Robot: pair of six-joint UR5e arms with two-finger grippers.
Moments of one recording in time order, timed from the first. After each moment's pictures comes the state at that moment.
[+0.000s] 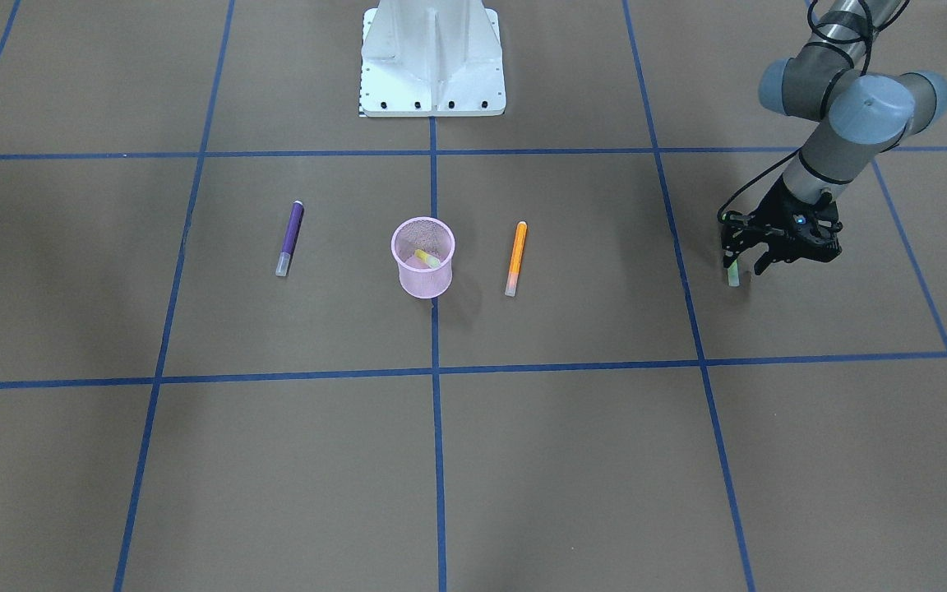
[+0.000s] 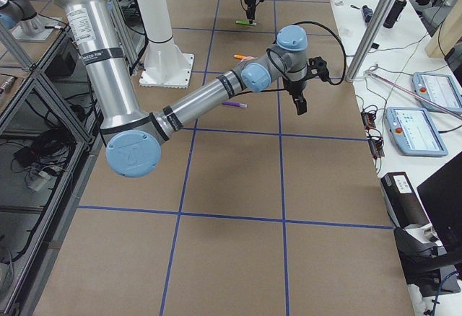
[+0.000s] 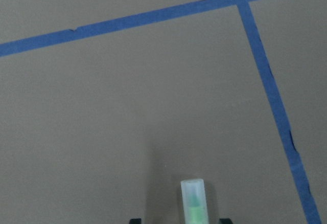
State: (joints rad) left arm -0.77 -1.56 -1.67 -2.29 -1.98 -0.80; right arm 1.27 -1.29 1.85 -1.46 2.29 0.42
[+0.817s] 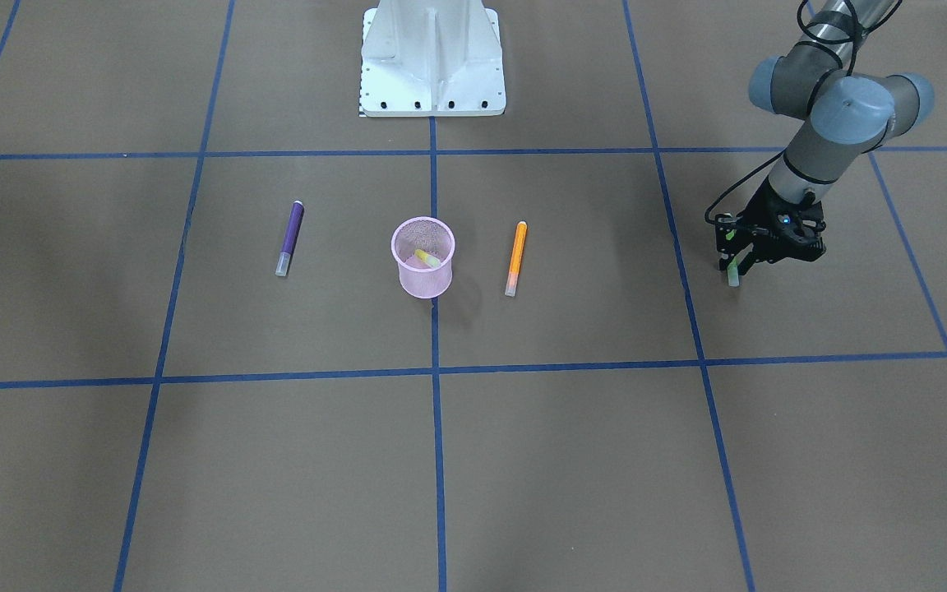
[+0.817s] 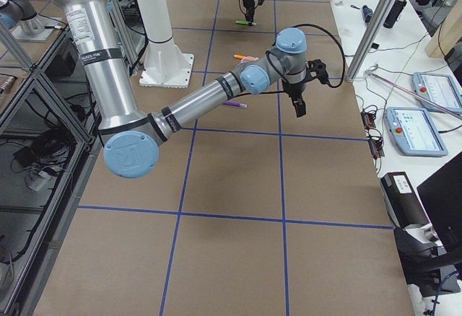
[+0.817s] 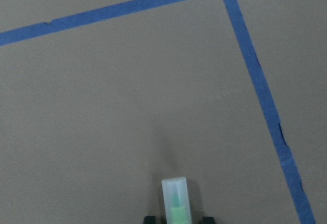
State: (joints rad) left arm -0.74 -1.57 -1.67 -2.28 -1.94 -0.80; right arm 1.27 -1.30 1.85 -1.46 2.29 0.42
